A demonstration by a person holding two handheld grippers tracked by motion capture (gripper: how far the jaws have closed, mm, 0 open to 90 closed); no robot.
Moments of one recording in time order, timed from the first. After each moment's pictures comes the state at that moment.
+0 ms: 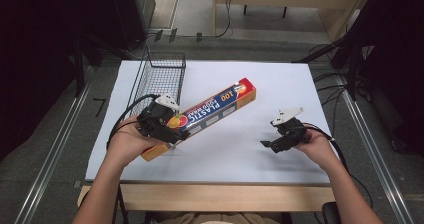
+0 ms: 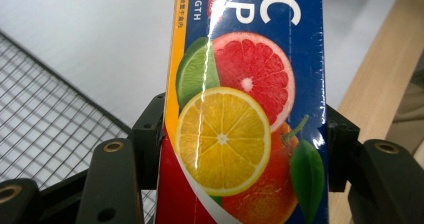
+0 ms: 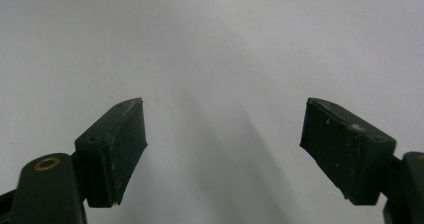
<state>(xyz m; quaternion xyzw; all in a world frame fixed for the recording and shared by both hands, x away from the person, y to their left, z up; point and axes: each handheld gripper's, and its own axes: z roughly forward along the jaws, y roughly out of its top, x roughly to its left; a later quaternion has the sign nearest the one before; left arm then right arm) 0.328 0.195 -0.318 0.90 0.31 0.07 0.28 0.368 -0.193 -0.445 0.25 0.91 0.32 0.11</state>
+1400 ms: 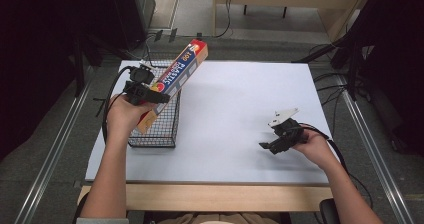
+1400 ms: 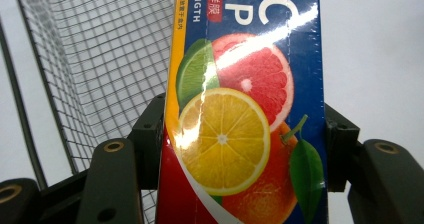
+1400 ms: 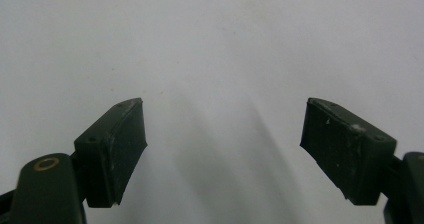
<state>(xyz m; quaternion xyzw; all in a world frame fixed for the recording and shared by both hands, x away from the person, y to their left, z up) 0.410 0.240 -0.315 0.81 0.52 0.14 0.24 0.371 -0.187 -0.449 0.24 0.92 0.30 0.11</state>
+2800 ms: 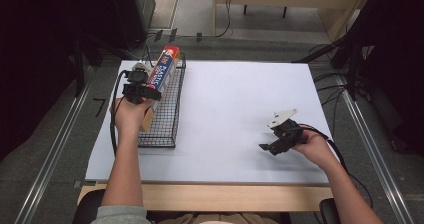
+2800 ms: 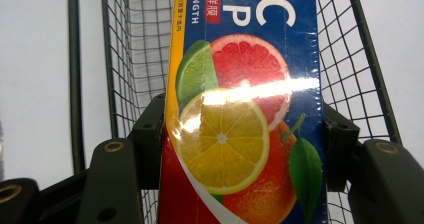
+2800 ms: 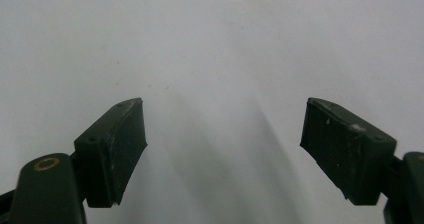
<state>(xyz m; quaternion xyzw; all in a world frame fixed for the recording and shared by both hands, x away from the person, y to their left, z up) 0.444 0.259 -0.359 0.73 0.64 0.15 0.18 0.370 -0.186 -0.451 0.23 0.92 0.30 0.10</state>
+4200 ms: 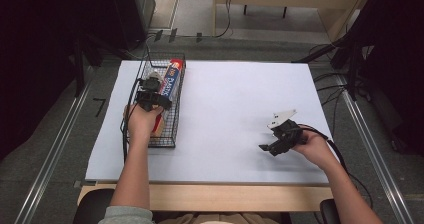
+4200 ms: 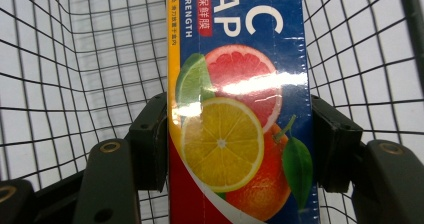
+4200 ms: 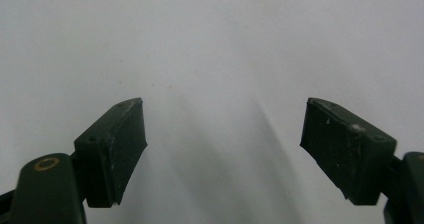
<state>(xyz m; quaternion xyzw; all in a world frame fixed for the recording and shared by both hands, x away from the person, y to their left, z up) 0.452 0.233 -0.397 0.75 0.64 0.12 0.13 0.368 -0.185 -0.451 0.23 0.92 0.29 0.10</state>
